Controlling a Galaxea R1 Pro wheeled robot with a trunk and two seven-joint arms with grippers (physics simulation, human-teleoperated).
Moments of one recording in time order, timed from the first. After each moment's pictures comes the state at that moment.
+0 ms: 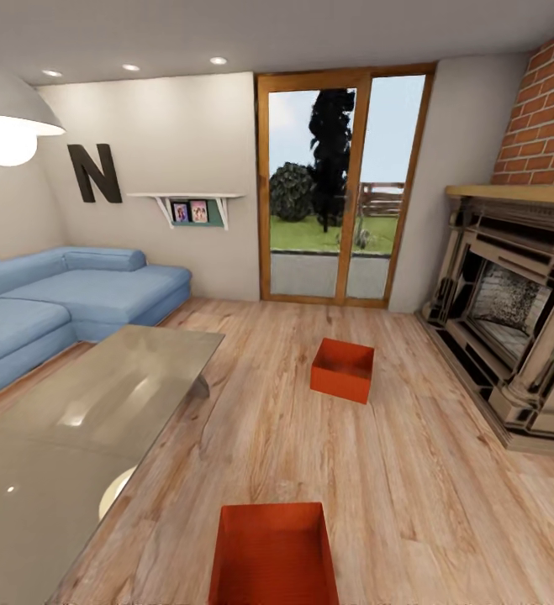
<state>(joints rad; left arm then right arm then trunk) 0.00 0.02 0.01 -0.04 0.10 -0.05 0.00 -0.16 -0.03 0.62 0.03 -0.36 -0.07 0.00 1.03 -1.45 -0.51</state>
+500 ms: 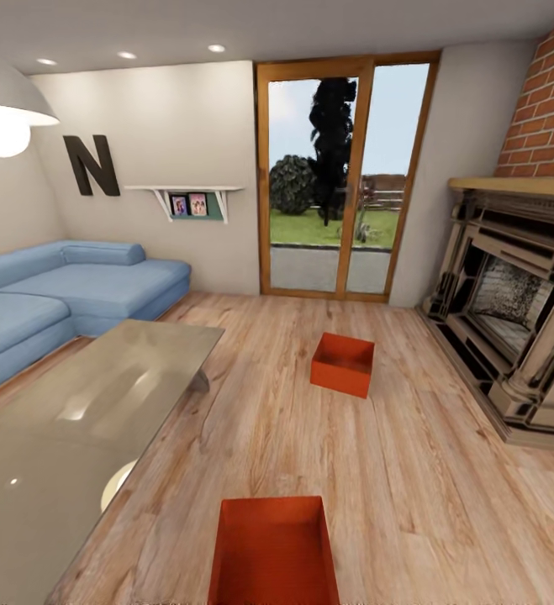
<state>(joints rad) 0.00 0.02 0.01 -0.04 0.10 -0.05 0.00 -0.16 -0.03 0.62 0.03 -0.36 -0.07 0.00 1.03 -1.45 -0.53</state>
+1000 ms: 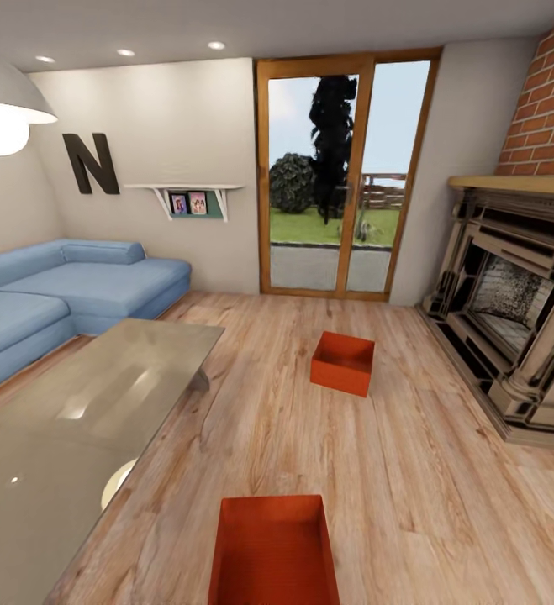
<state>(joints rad) 0.00 0.02 0.01 -0.04 0.10 -0.05 0.00 -0.16 -0.02 0.62 0.03 -0.36 -0.07 0.00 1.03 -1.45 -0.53</state>
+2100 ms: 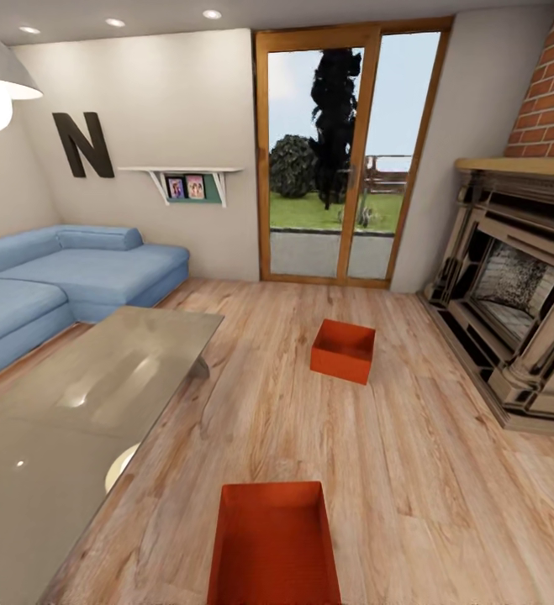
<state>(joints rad) 0.00 0.02 0.01 -0.04 0.10 -0.05 0.00 -0.16 -0.03 0.62 0.03 -0.36 -0.07 0.00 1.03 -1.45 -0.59</state>
